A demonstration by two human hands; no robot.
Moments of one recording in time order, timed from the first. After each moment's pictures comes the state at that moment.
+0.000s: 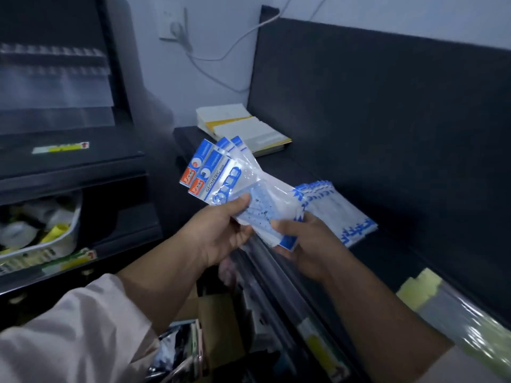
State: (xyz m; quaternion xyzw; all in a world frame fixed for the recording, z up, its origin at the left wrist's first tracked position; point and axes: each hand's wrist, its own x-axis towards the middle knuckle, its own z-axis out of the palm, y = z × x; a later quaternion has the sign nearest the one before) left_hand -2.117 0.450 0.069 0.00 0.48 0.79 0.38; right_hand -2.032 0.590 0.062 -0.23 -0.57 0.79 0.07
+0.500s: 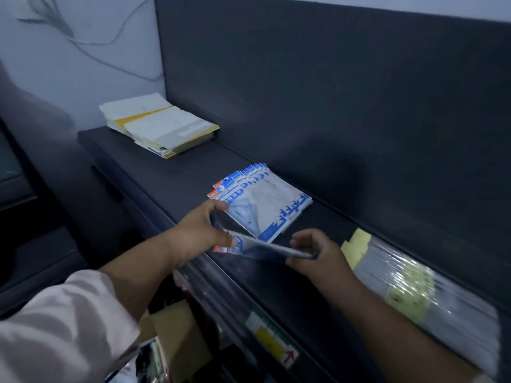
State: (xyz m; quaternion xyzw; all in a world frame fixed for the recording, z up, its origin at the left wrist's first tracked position) left_hand -2.116 0.530 0.040 0.31 0.76 0.48 0.31; right_hand -1.917 0.666 0.020 -0.32 -0.74 0.55 0.23
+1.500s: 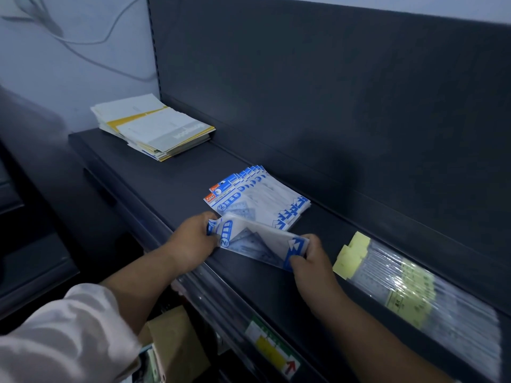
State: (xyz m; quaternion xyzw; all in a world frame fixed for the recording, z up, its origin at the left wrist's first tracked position) left_hand -2.128 0.539 0.021 0.34 0.82 0.40 0.23; right_hand -1.933 0.652 0.017 -0.41 -0.74 0.49 0.21
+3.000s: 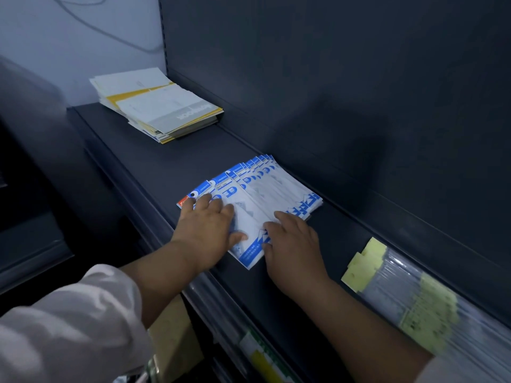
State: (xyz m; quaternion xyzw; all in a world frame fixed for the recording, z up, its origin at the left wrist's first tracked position) left_hand -2.128 0.571 0.007 0.48 0.88 0.00 -0.02; right_hand -1.981 0.671 0.012 -0.27 -0.96 0.09 0.05
